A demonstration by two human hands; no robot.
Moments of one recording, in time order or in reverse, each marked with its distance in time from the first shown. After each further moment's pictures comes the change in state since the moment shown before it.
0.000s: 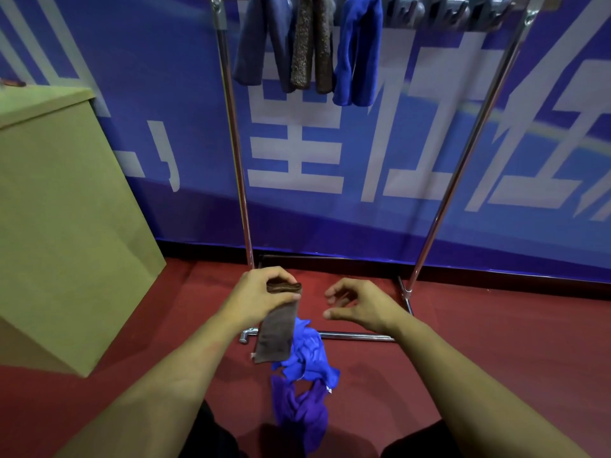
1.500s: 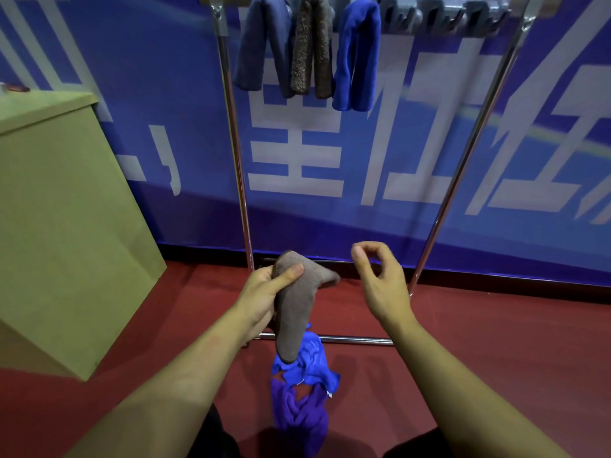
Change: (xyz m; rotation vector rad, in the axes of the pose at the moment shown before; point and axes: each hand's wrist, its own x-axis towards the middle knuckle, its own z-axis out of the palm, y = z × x) left_hand -0.002 0.037 0.014 -0.919 0.015 -0.302; right_hand -0.011 -0.041 -0.012 0.276 0.687 -0.155
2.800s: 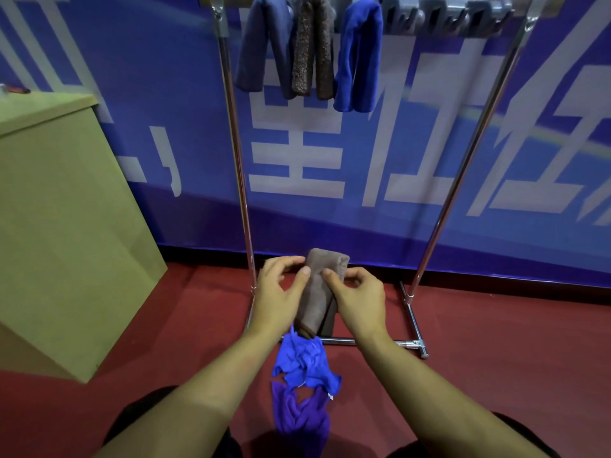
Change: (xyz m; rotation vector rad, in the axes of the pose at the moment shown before) left_hand 0.016 -0.030 0.007 0.613 0.321 0.495; right_hand -0.019 0.007 0.043 0.018 0.059 0.283
